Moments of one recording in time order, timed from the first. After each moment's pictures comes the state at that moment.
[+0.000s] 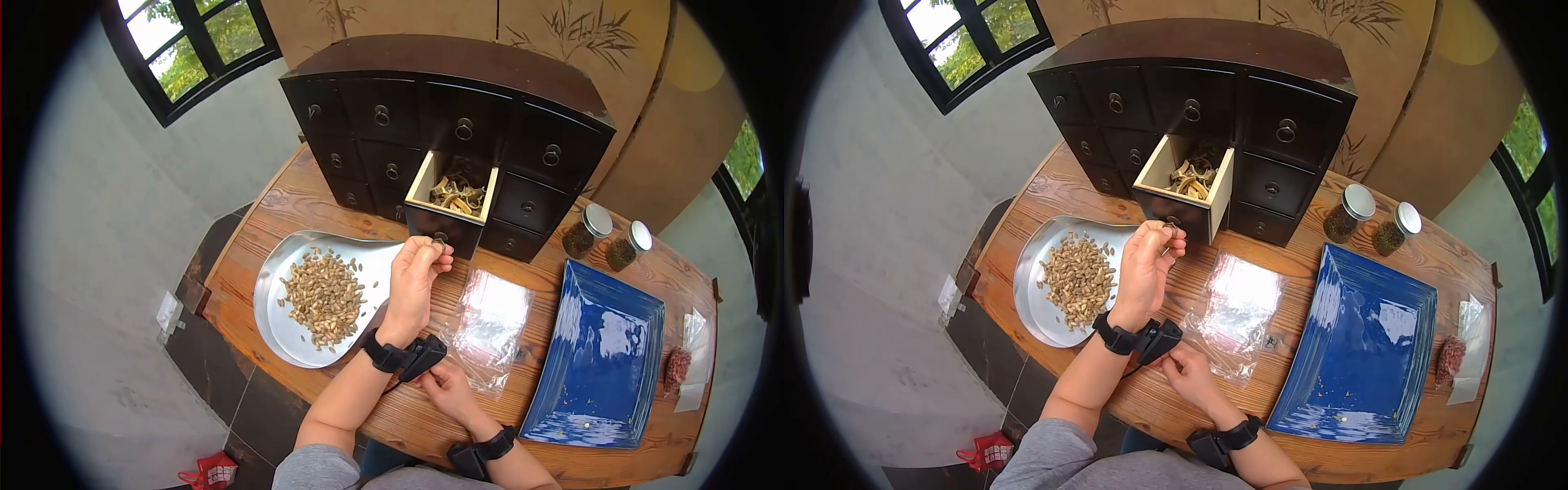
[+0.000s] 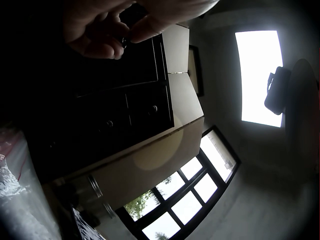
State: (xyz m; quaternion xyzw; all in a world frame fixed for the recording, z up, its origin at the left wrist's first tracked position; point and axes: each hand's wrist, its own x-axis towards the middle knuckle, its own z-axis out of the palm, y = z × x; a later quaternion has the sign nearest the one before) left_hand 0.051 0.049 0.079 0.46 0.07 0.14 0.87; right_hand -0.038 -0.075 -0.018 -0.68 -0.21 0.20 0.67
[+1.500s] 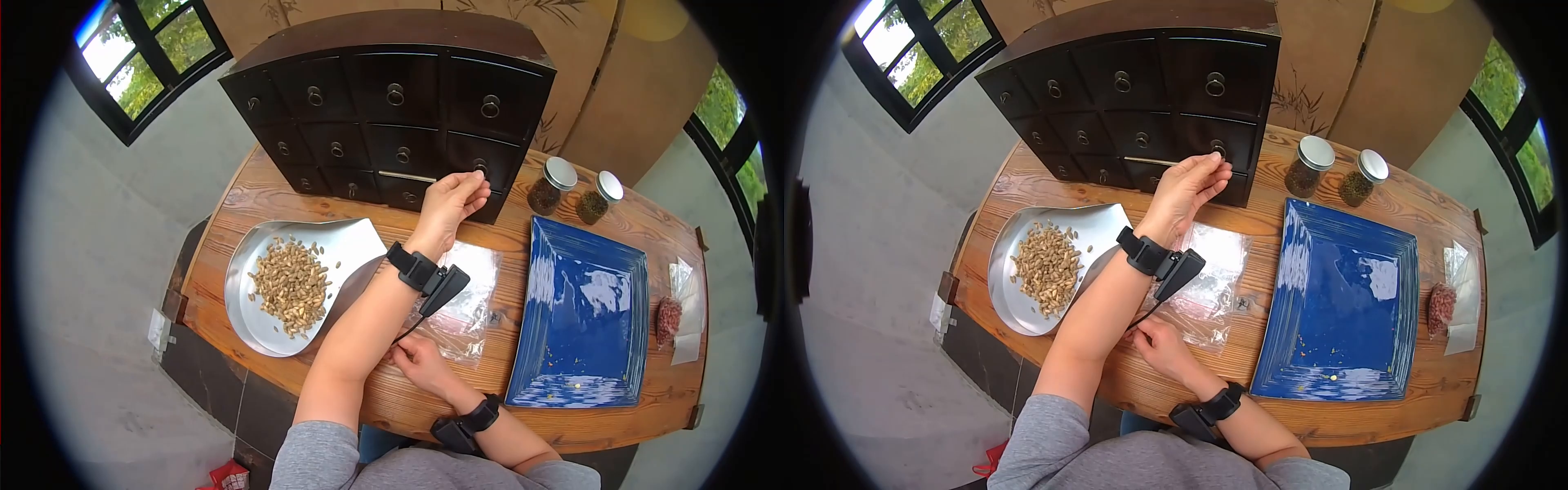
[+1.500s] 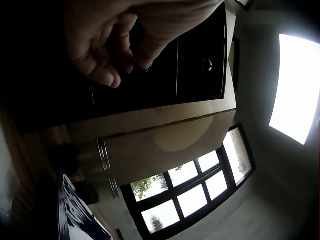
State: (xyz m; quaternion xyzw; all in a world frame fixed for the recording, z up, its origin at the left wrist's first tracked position) left_hand 0.134 -0.018 0.077 0.50 0.04 -0.05 0.87; right_hand -0.037 -0.075 -0.012 -0.69 -0.24 0.19 0.66
